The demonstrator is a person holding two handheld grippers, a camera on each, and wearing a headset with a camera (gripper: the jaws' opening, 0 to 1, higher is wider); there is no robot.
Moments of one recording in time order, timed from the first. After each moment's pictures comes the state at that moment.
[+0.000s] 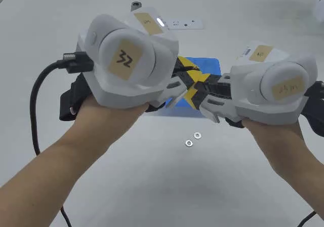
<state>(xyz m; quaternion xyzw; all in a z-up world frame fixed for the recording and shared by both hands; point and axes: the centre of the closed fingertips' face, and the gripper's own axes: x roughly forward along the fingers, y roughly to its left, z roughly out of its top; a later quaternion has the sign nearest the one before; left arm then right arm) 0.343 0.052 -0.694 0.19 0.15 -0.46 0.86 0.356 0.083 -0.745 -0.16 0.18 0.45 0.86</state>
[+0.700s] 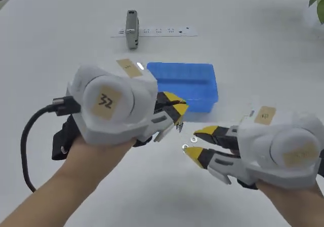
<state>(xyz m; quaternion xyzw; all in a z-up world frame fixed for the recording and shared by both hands) 0.319 0.060 -0.733 0.14 0.19 -0.45 0.86 0.275 0.059 -0.798 -0.16 0.27 0.45 0.84</state>
